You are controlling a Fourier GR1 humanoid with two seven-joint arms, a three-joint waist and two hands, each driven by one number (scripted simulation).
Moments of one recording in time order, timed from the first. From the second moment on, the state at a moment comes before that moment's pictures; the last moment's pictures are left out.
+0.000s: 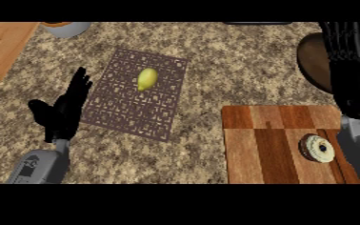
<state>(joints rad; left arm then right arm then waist) -0.19 0.34 -0.14 -1.30 0.30 0.21 -0.05 -0.35 -0.51 0.12 -1.66 -0.25 -0.25 -0.14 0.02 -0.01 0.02</state>
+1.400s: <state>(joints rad) -0.12 0.24 -0.28 -1.47 0.38 0.08 0.13 -0.24 -1.05 0.51 -1.65 0.64 0.16 0.07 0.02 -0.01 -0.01</state>
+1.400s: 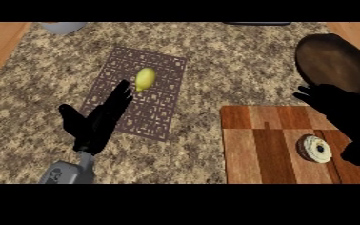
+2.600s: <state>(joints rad) -0.08 0.22 -0.25 -1.56 0.34 0.07 0.19 -0.22 -0.66 0.77 -1.81 0.95 0.82 0.80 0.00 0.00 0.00</state>
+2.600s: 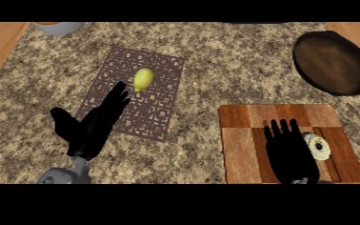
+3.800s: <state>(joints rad) -0.07 0.16 -0.18 -1.56 0.28 0.01 0.22 -0.21 -0.74 0.68 -1.58 1.29 0.57 0.44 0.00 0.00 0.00</state>
